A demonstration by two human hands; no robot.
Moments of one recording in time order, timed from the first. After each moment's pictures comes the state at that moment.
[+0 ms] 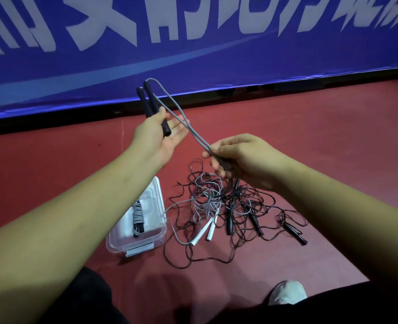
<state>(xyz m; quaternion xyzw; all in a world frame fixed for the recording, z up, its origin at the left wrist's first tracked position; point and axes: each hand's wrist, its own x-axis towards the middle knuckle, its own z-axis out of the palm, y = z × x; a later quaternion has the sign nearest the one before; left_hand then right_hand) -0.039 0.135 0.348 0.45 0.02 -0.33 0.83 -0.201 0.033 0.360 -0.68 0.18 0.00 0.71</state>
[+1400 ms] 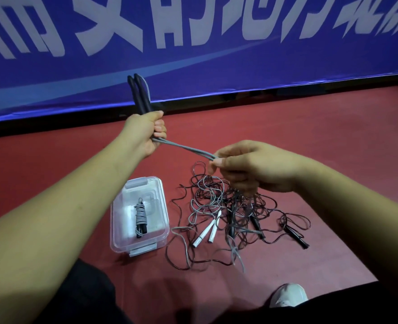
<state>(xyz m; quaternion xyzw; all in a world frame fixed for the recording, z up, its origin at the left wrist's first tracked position) 0.010 0.150 0.349 0.53 0.00 -0.35 0.78 -0.223 0.037 0.388 -0.73 0.12 0.13 0.66</state>
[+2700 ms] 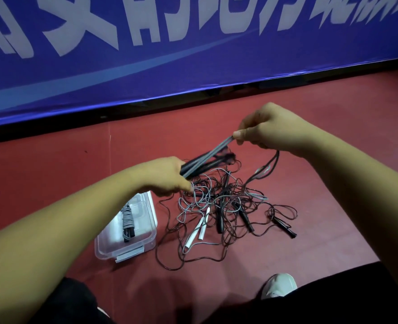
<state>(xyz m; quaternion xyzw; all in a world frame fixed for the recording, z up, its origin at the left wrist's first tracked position) -0.076 0.148 0.333 0.77 -0.41 -0.44 0.21 -0.241 -0.041 0.402 -0.89 0.23 -0.06 0.39</state>
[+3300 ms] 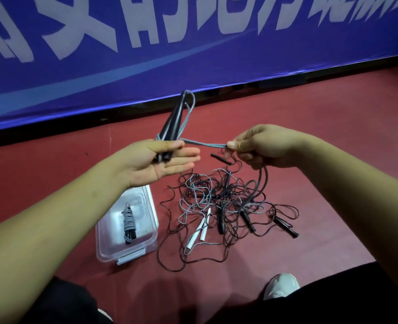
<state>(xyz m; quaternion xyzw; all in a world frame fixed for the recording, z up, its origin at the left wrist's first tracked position) -0.063 0.151 0.351 0.50 -0.14 -0.58 0.63 -0.238 -0.045 0.370 -0.74 0.24 0.10 0.62</state>
